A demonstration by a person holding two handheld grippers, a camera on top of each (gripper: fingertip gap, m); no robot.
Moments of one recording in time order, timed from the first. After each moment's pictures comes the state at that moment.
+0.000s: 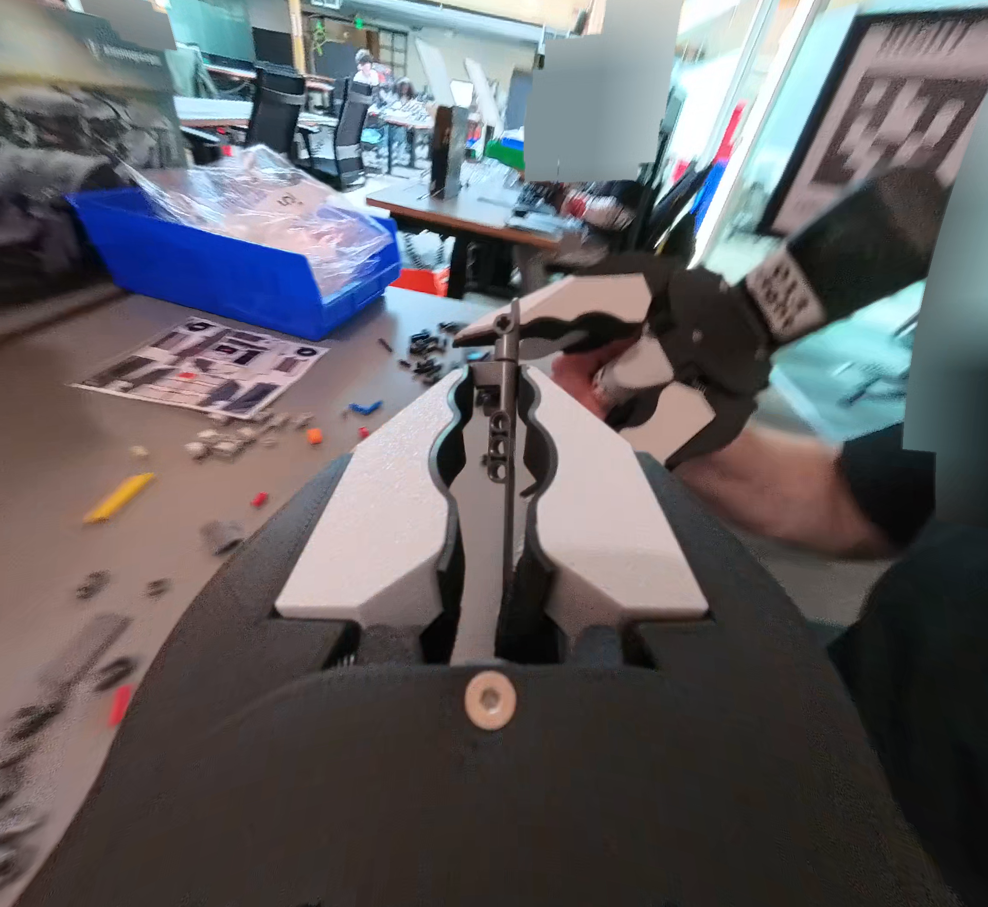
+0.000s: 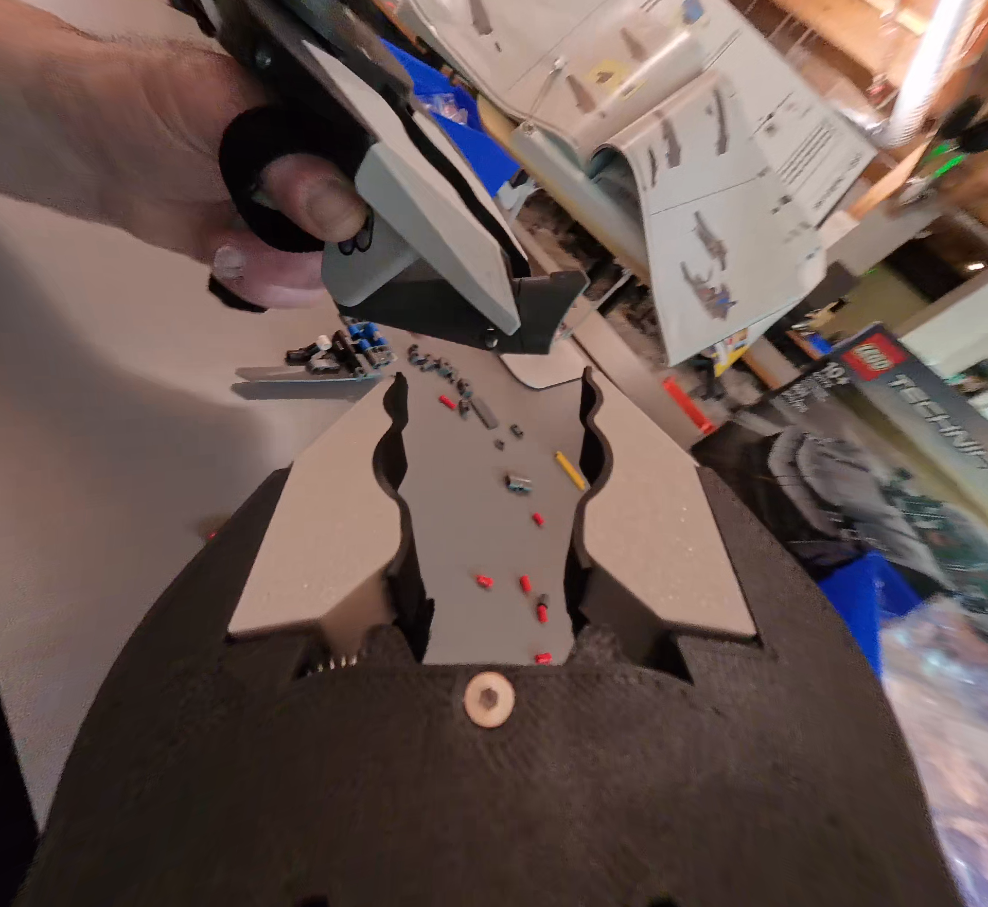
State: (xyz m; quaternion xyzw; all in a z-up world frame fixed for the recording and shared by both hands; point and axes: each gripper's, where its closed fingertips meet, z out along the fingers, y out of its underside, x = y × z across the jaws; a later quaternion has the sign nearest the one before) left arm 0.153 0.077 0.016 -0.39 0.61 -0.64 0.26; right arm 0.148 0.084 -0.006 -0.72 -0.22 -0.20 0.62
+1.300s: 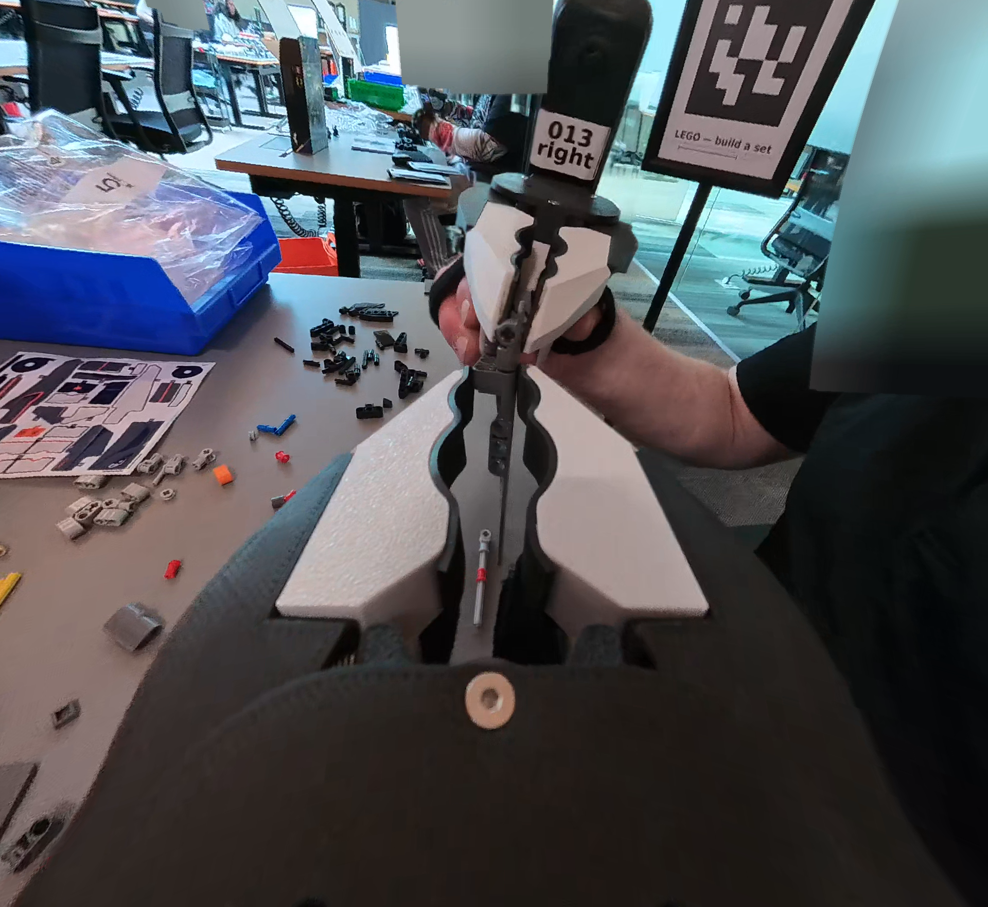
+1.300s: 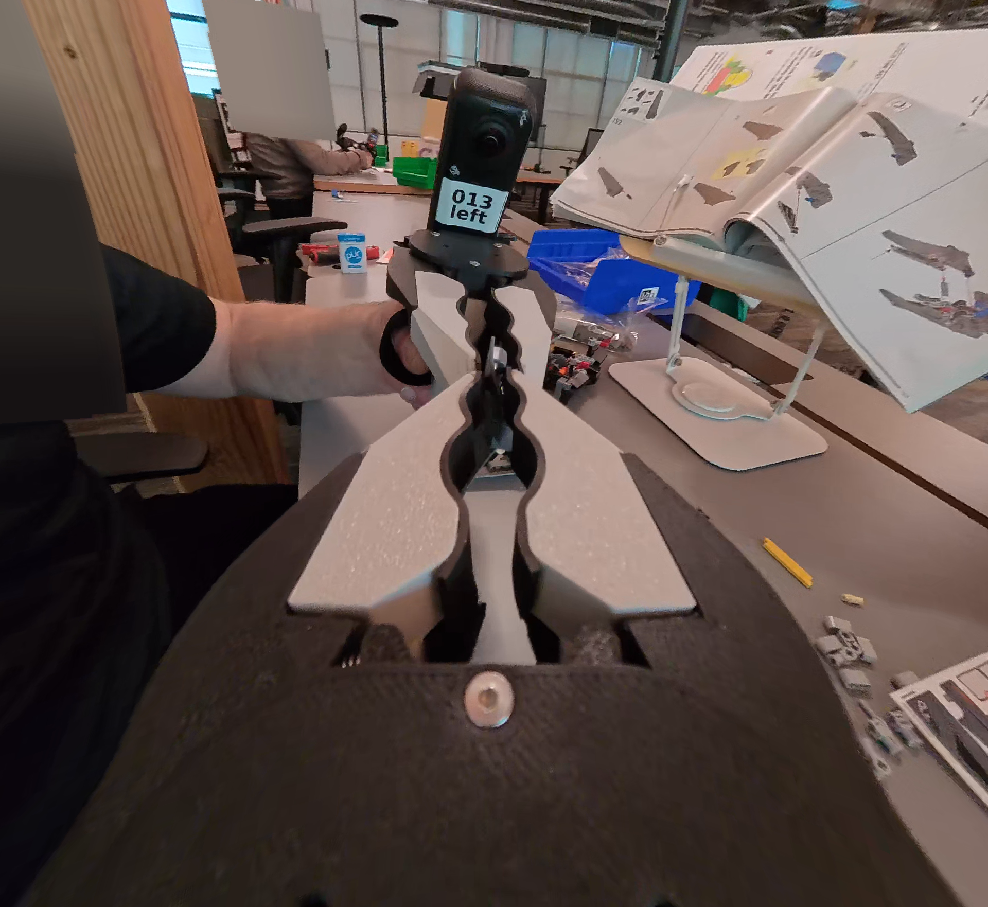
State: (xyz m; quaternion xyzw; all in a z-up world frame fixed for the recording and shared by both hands) left arm 0.153 0.042 0.015 -0.30 0.68 -0.64 0.19; right arm 0.142 0.051 0.034 -0.68 -0.21 0.16 0.68
